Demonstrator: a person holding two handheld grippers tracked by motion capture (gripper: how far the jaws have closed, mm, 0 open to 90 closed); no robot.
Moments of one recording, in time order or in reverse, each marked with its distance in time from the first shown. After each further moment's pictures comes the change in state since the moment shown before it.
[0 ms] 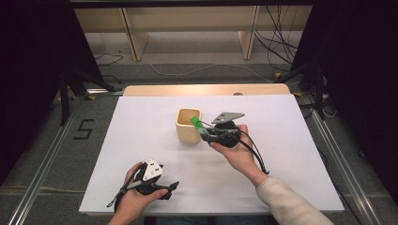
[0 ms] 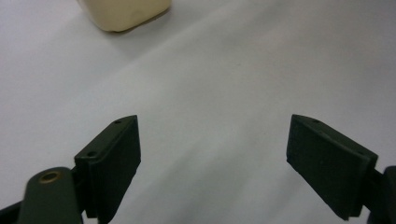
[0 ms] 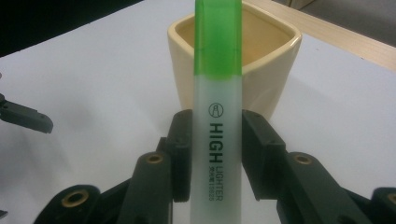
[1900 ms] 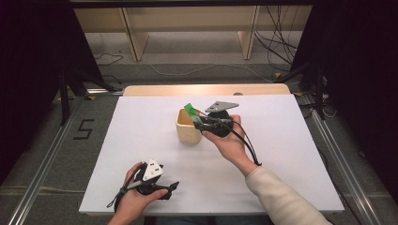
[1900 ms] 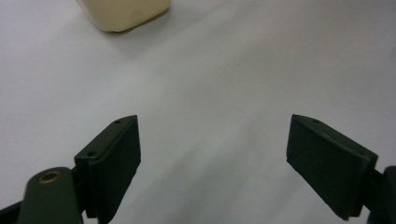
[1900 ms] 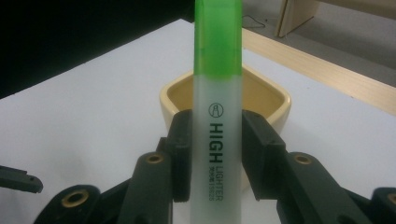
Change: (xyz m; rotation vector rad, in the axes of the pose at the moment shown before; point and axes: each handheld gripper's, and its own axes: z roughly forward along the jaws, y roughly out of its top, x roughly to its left) left arm 0.000 0.000 0.000 -0.002 -0.002 -0.003; right arm -0.001 0.032 0.013 -0.082 -0.023 0.022
